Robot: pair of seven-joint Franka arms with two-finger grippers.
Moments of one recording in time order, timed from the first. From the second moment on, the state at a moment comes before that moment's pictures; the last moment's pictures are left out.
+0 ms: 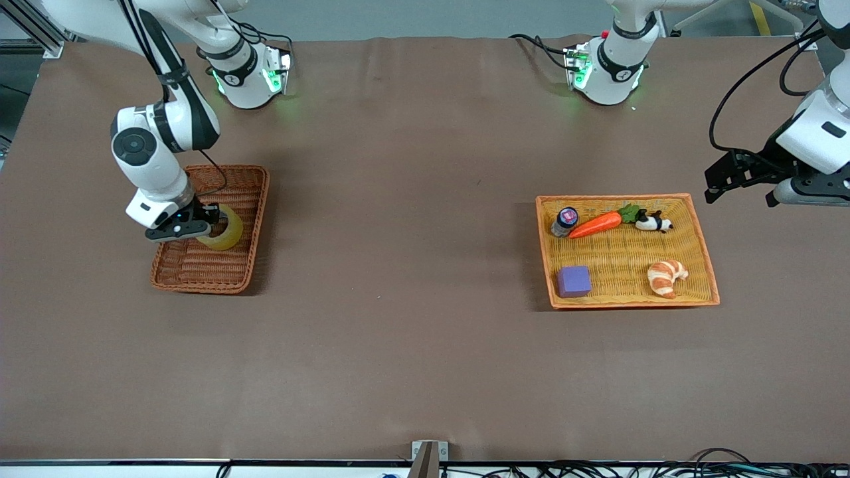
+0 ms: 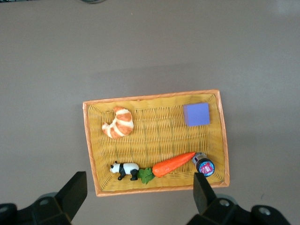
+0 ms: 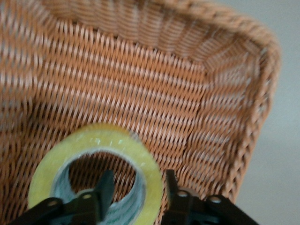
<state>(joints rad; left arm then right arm) -0.04 -0.03 -0.06 -1.67 0.00 1.75 0.00 0.09 0.13 -0.15 -2.51 -0.40 2.73 0.05</state>
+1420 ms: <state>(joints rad) -0.03 -0.03 -0.06 -1.63 0.00 1.68 0.00 0.00 -0.01 -0.01 -1.53 -0.08 1.56 0.14</state>
